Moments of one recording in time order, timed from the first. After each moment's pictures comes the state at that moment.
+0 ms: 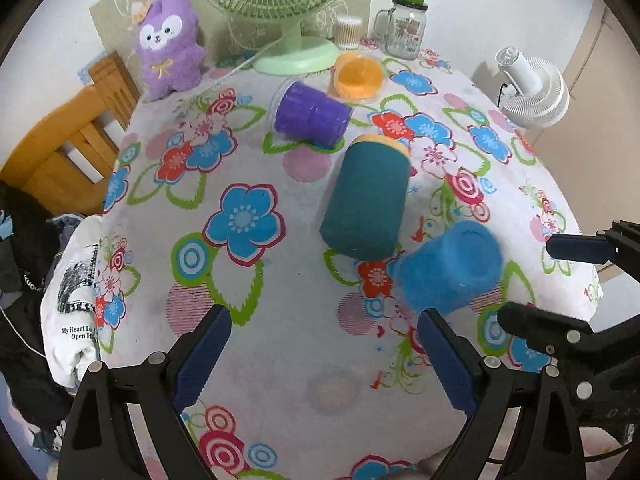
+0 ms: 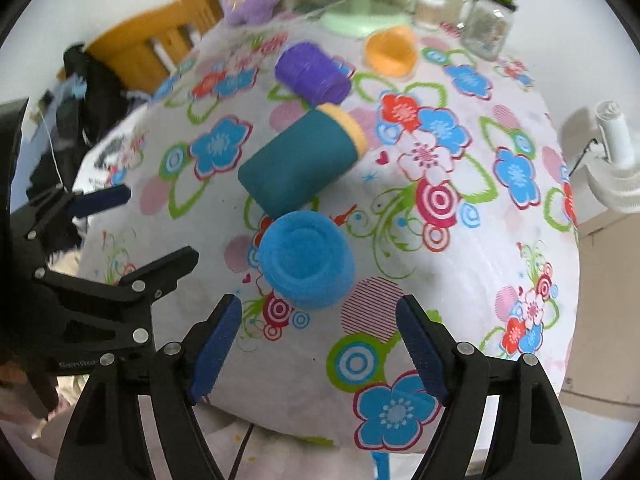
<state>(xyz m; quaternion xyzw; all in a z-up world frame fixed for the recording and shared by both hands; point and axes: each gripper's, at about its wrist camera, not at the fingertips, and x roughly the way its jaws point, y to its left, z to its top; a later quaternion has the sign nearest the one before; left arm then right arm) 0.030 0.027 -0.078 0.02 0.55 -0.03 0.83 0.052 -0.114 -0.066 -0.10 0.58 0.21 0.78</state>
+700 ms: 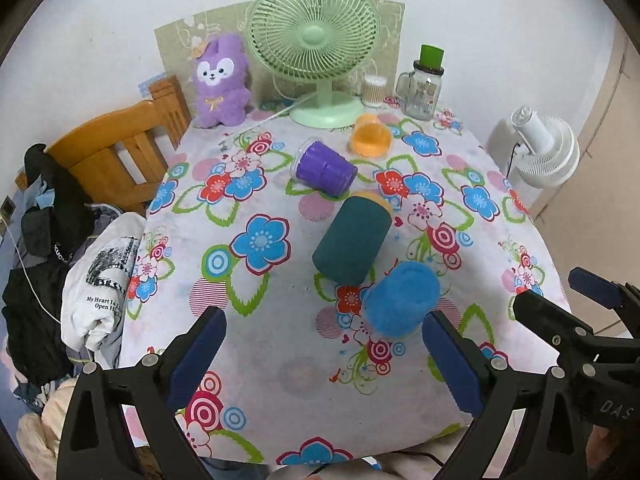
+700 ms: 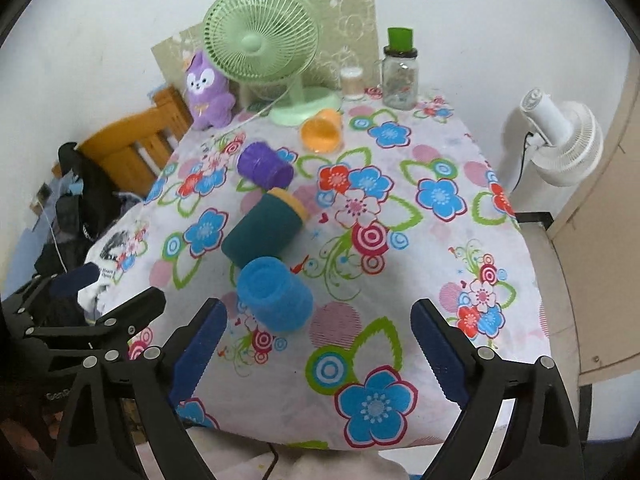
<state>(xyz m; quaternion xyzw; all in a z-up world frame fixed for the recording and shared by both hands) -0.011 -0.003 -0.015 -0.03 0.48 0.05 0.87 0.017 -0.177 -0.013 -0.01 0.47 0.15 0.87</state>
